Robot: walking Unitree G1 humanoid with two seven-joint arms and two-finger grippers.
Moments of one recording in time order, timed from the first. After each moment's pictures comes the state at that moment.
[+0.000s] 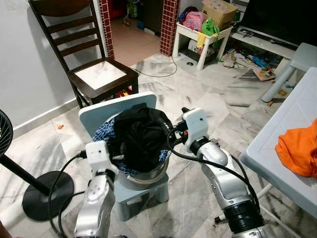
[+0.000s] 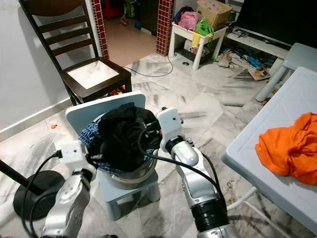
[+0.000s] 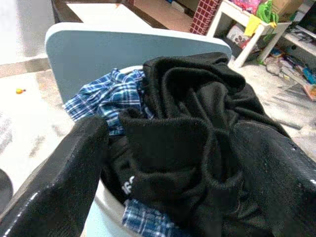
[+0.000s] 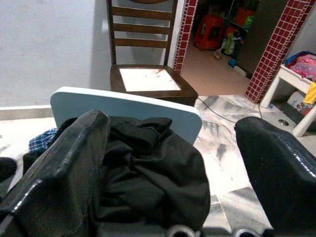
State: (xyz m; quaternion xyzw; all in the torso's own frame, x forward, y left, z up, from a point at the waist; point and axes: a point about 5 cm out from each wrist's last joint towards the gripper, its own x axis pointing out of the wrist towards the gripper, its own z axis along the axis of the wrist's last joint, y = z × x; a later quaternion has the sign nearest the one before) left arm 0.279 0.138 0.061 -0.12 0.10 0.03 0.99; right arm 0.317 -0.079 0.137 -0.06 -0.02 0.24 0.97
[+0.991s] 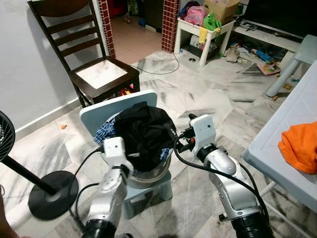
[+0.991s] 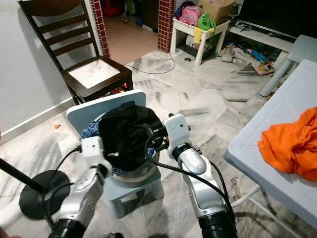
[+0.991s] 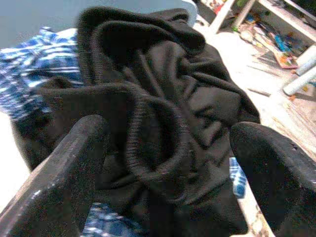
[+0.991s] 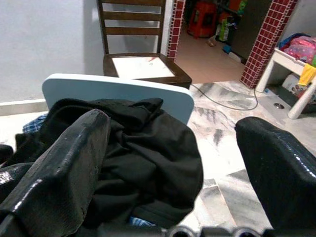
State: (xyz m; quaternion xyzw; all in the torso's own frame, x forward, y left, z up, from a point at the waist) left arm 0.295 0.103 0.049 -0.15 0.15 -0.05 0.98; right arm 0.303 -0.098 0.130 -0.06 0.00 0.22 0.97
